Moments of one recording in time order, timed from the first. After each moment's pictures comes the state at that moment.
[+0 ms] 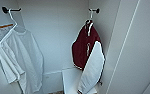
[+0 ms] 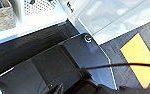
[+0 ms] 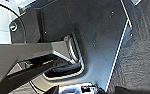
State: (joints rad) left arm 1.34 2.82 -2.27 0.09 -0.04 0.11; right arm -1.53 3.04 -2.68 -0.29 -0.04 0.29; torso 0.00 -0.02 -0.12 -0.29
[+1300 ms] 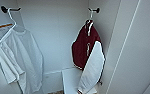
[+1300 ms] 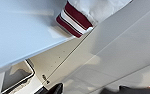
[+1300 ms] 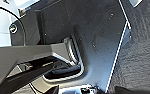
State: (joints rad) left arm 0.83 2.59 -1.75 -0.06 0.09 0.10; right arm -1.53 3.04 -2.68 -0.29 -0.03 0.29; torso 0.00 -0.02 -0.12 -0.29
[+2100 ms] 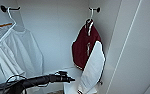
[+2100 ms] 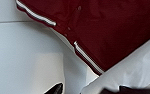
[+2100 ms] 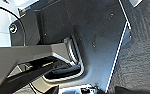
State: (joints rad) left arm 0.43 2.60 -1.80 -0.16 0.27 -0.02; right arm -1.53 3.05 -2.69 -0.29 -0.03 0.29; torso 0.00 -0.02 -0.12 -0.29
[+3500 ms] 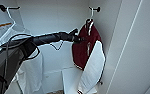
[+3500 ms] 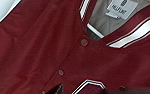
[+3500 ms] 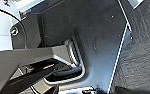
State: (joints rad) left arm -0.19 2.84 -1.94 -0.18 0.44 -0.54; right arm -1.53 3.05 -2.69 -0.29 0.00 0.30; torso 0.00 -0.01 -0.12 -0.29
